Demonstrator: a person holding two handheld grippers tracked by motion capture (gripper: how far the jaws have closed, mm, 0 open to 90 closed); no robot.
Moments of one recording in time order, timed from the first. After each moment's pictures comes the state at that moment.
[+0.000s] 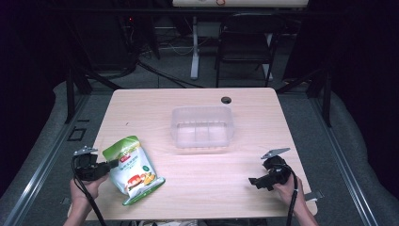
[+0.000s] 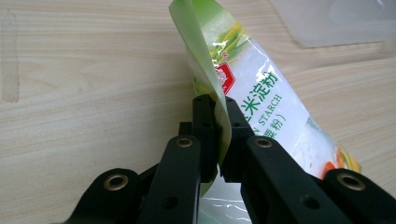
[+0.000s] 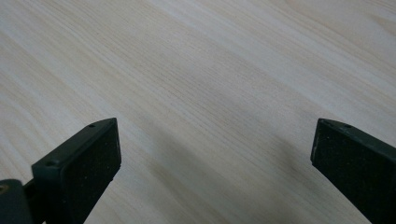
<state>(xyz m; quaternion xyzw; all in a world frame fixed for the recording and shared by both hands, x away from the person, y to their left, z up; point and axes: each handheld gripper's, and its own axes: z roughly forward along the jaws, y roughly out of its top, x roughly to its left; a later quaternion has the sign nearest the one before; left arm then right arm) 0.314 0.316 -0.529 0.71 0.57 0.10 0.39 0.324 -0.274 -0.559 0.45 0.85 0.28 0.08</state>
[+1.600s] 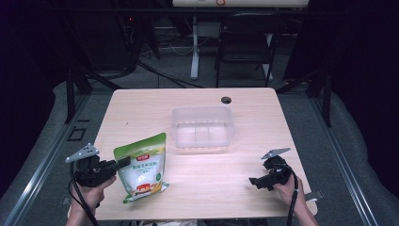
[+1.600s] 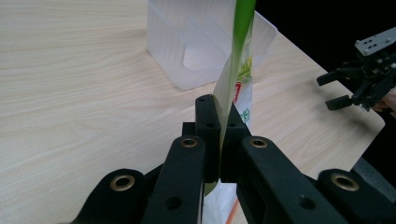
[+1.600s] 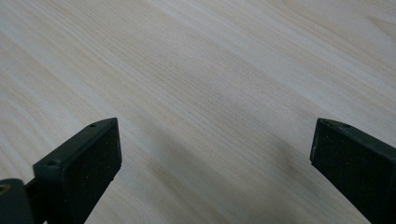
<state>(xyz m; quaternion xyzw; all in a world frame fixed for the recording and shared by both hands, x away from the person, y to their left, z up) 0.274 0.271 -0.462 0.73 0.45 0.08 0.50 0.323 -0.275 -0.558 0.45 0.85 0.27 0.09</state>
